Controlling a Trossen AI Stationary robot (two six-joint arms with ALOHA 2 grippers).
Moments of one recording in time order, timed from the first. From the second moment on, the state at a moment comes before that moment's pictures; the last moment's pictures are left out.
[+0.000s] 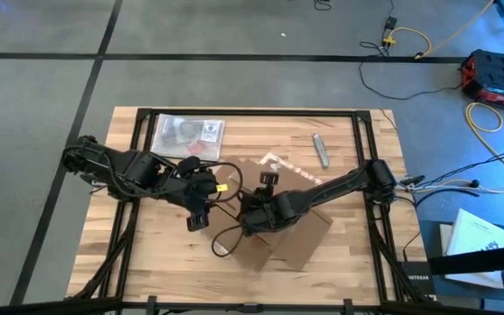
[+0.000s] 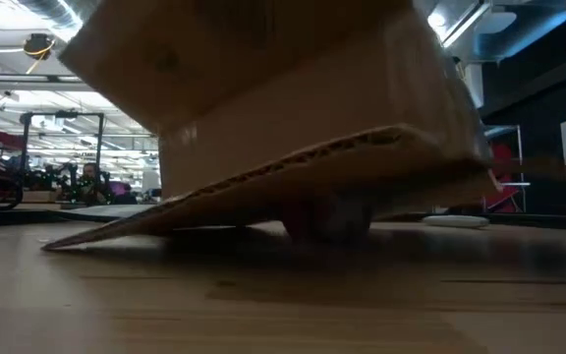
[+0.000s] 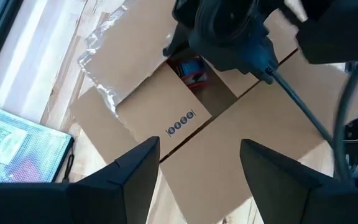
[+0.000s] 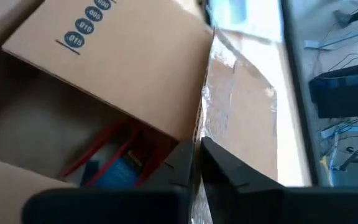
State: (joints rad) left arm -0.37 1.56 1.83 -1.33 -0.35 -0.53; right arm 0.33 2.04 1.78 -1.08 0.66 0.33
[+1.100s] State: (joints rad) left arm -0.41 1.56 1.67 -0.95 -0.48 -0.38; right arm 0.32 2.04 2.33 -1.33 0.79 0.39
